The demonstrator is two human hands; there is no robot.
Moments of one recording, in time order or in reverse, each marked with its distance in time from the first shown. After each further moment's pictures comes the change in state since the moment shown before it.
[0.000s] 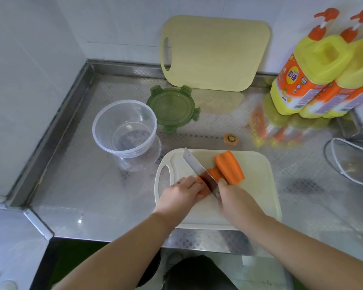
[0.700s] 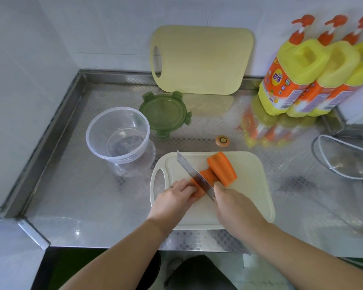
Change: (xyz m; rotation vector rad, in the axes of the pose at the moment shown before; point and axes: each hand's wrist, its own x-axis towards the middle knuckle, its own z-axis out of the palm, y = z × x) left_hand -0.004 0.006 -0.009 -0.054 -0.063 -0.062; right_hand -0.025 -0.005 -0.009 -0.026 0.079 0.000
